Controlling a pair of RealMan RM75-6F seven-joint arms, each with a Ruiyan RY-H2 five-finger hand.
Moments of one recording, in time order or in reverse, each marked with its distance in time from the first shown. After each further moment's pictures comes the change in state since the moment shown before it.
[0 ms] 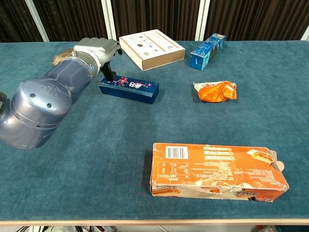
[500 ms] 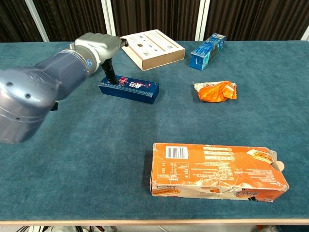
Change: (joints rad) left arm 0.012 0.107 0.035 -0.167 -0.021 -0.025 0.089; right arm 0.001 -0.003 0.000 0.002 -0.003 0.001 0.003
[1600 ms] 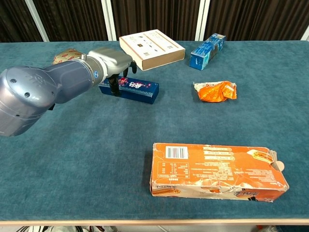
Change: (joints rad) left arm -0.084 0.006 0.123 0.099 -0.050 -0.167 -0.018; right arm -0.001 0.003 0.001 -0.005 0.012 -0.006 0.004
